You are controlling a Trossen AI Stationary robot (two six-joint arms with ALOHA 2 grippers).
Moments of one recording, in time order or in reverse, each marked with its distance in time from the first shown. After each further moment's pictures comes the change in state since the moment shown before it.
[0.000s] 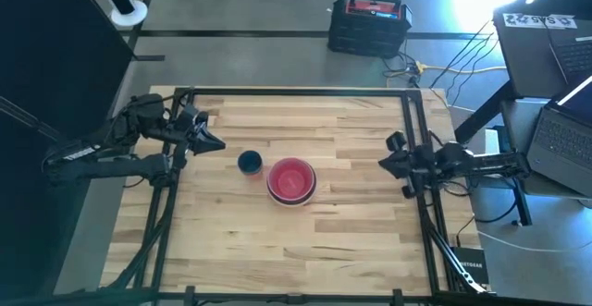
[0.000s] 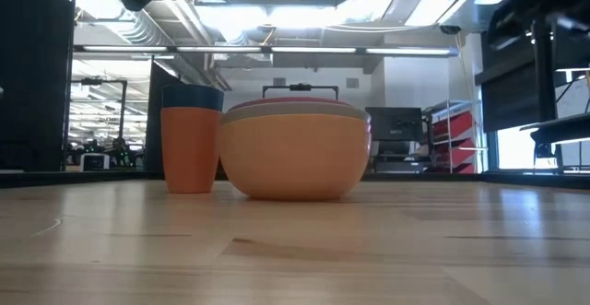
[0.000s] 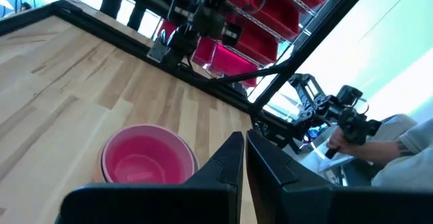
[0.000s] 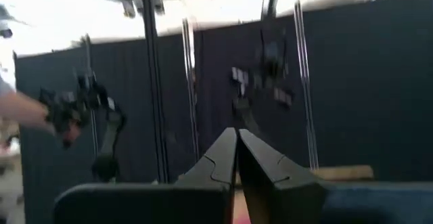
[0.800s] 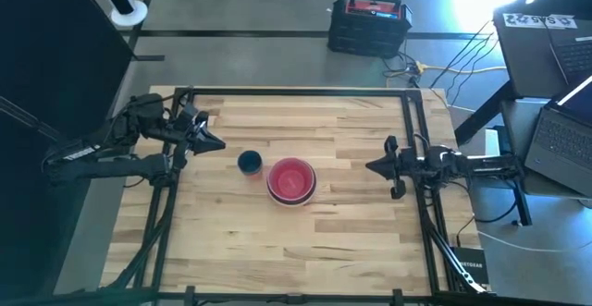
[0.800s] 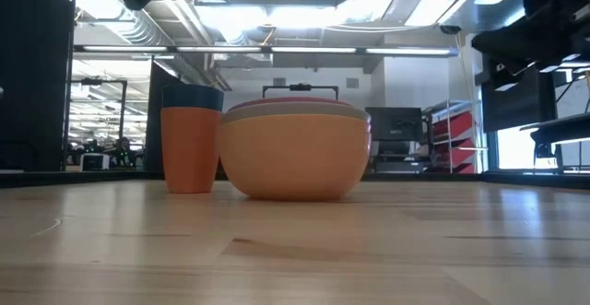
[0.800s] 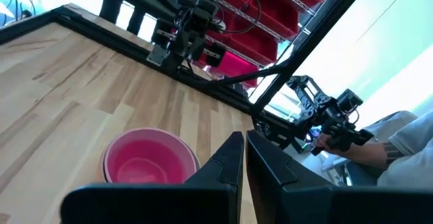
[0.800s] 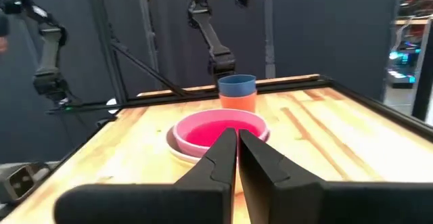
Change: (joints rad) left arm 0.000 0.000 0.000 0.002 -0.001 0.025; right arm -0.028 -0.078 0.000 -0.400 0.110 -0.014
